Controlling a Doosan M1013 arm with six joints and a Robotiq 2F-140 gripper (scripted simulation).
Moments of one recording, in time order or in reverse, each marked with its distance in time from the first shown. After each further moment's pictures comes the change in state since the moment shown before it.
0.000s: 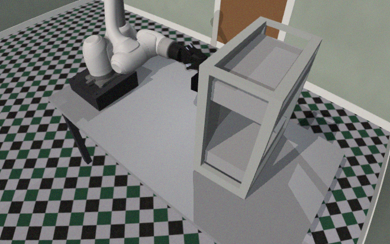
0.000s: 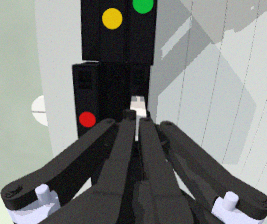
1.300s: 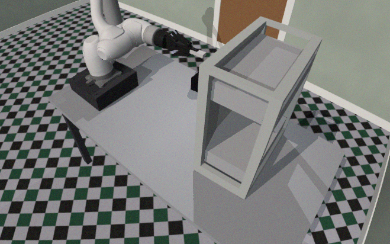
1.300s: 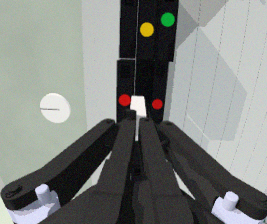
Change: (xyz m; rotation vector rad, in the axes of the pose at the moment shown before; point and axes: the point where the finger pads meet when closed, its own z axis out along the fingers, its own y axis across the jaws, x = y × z) arm 0.000 -0.037 -0.083 0.001 0.000 0.000
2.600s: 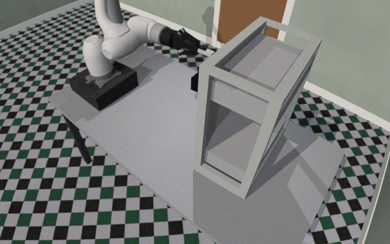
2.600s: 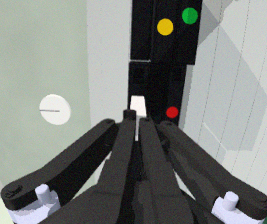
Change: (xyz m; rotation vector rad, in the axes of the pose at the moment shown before) arm 0.000 -0.020 0.039 -0.001 0.000 0.000
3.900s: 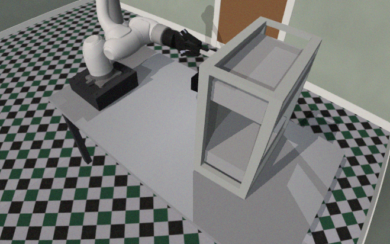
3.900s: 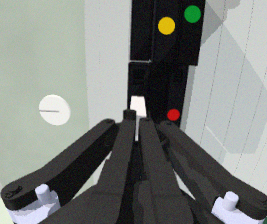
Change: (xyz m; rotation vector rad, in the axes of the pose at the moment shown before) arm 0.000 0.000 0.011 0.000 0.000 0.000
